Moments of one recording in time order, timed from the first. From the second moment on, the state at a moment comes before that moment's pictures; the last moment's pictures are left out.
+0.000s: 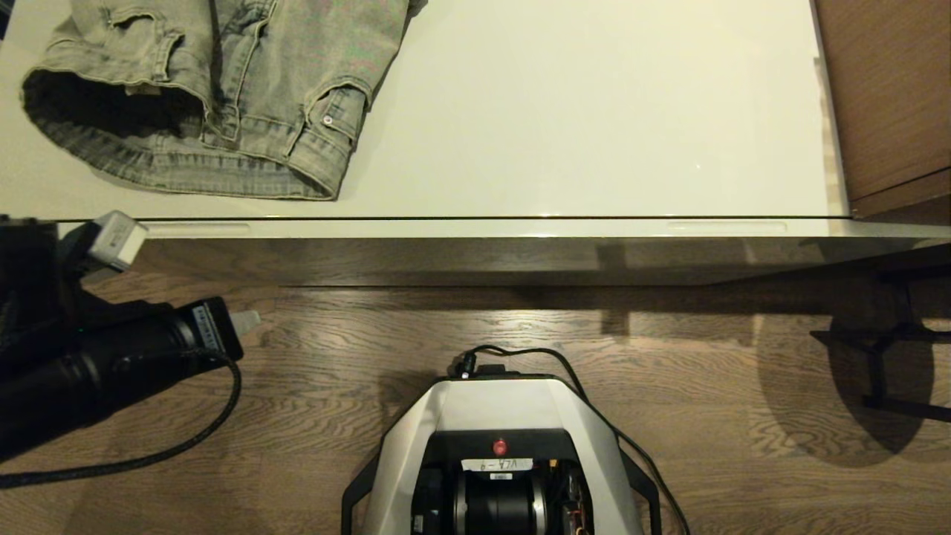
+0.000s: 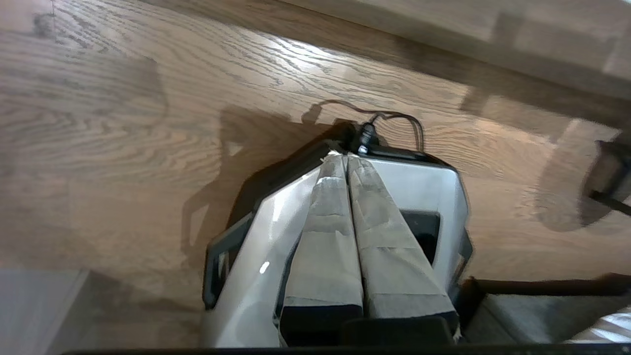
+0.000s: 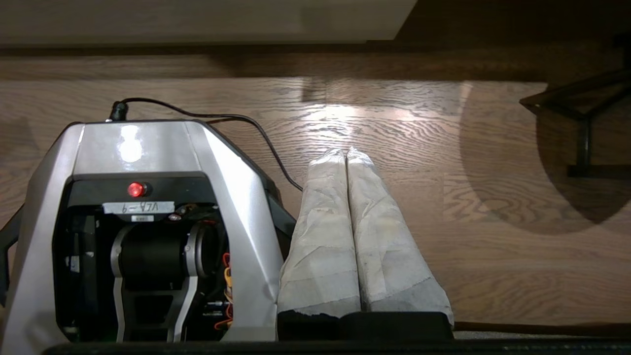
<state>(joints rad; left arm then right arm) -0.27 1.23 -0.71 -0.18 0.07 -0.40 -0.01 0.02 0.00 0.00 0.00 -0.02</state>
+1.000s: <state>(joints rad) -0.03 0.30 -0.69 0.77 -0.06 -0.21 -0.01 0.02 0.00 0.00 0.00 -0.02</state>
